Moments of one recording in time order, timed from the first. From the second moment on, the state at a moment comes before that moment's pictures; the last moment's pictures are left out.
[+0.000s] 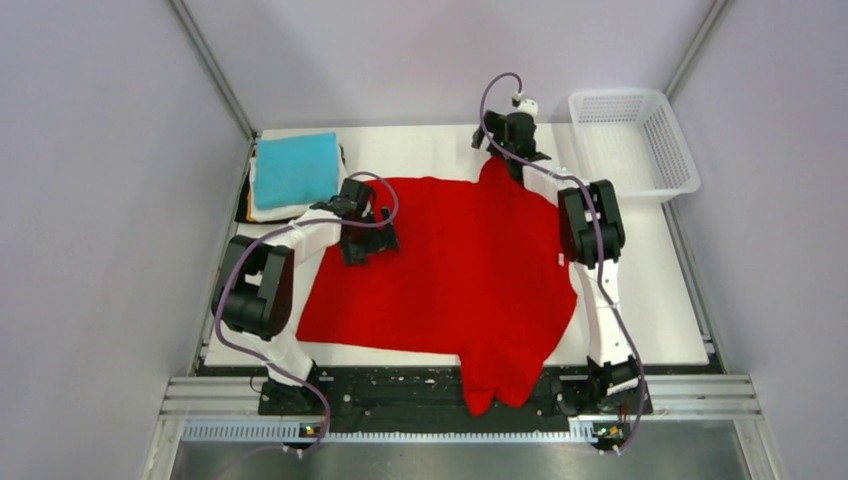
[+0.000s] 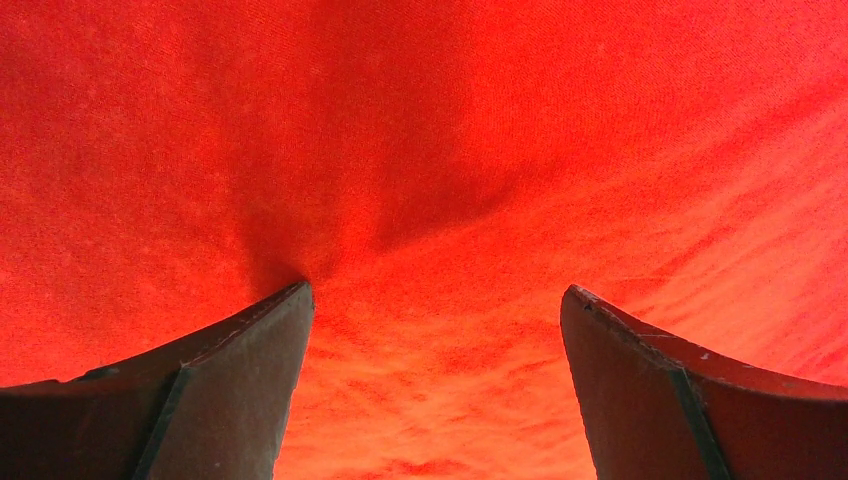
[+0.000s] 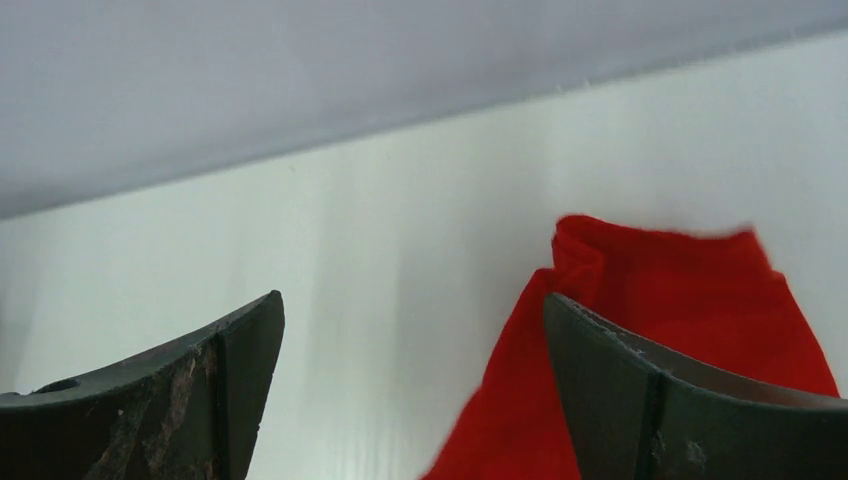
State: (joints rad) left arm -0.30 1.71 1.05 -0.47 0.11 -0.59; right arm 0.29 2.38 1.79 0.20 0.10 0.45
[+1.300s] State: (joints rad) left arm -0.30 1.99 1.44 -0.54 0.06 -0.59; right arm 0.28 1.91 1.26 -0.39 0.20 0.41
